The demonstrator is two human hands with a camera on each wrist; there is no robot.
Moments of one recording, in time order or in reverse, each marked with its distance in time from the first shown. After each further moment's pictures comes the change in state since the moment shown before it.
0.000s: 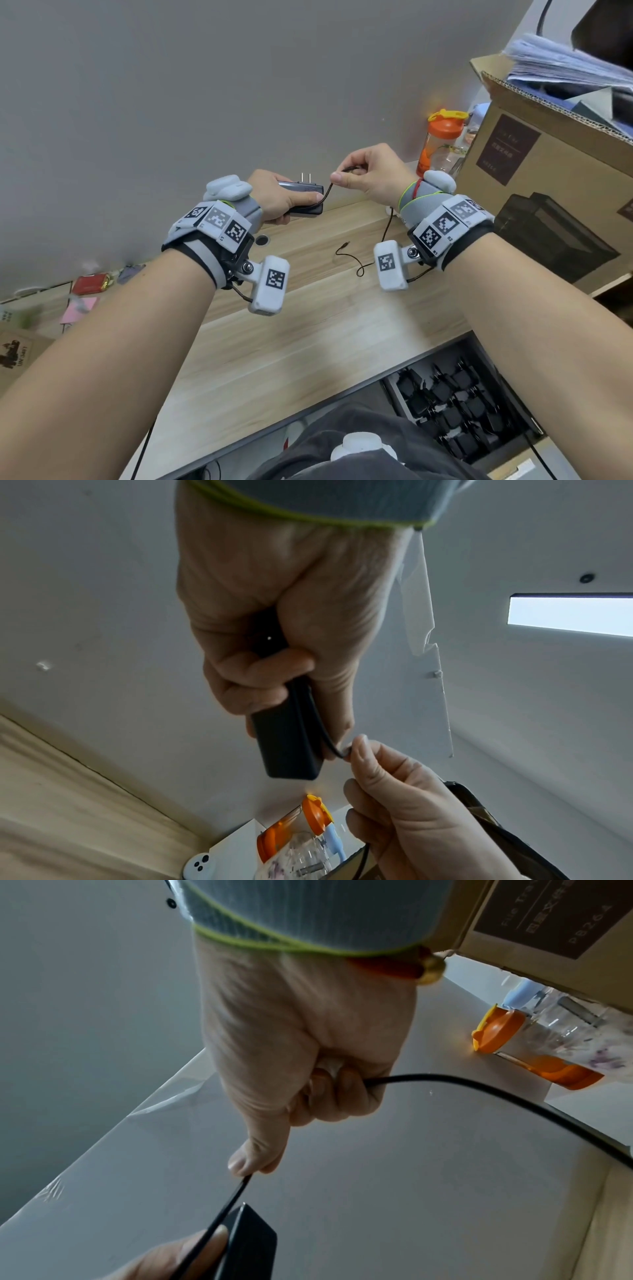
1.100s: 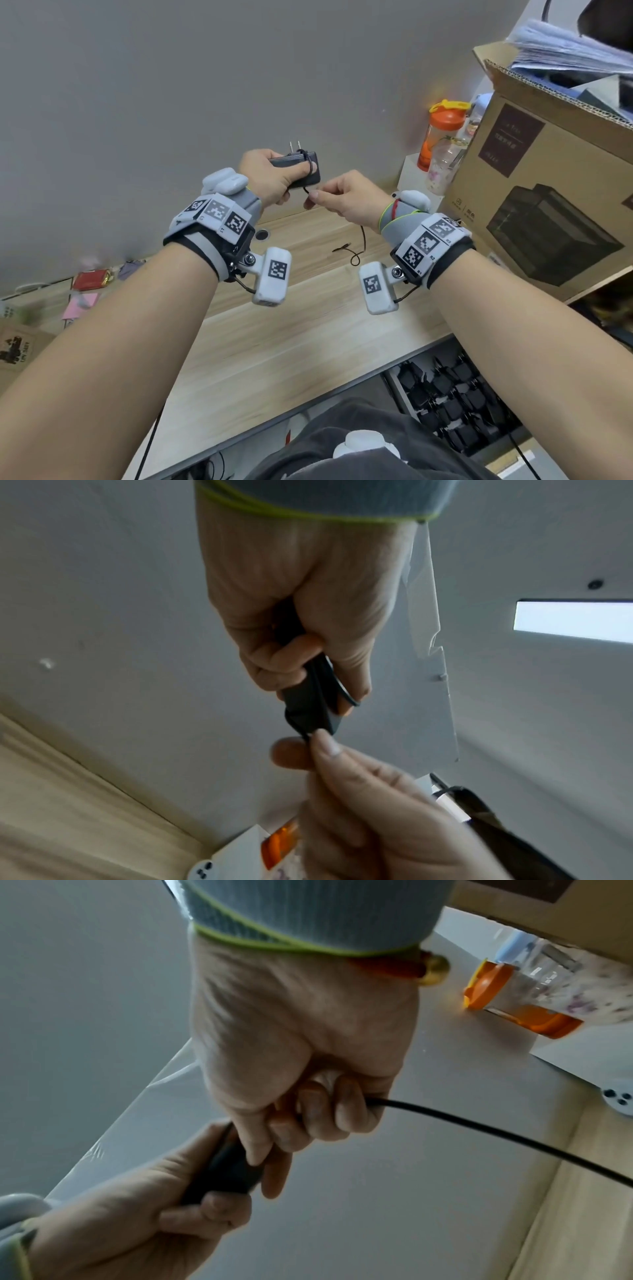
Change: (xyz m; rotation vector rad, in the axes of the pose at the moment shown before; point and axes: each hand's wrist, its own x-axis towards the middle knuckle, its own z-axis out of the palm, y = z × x) left_hand 0.005 0.004 0.001 -0.206 0.168 0.107; right_hand -0.025 -0.008 0.040 0.126 -0.230 0.036
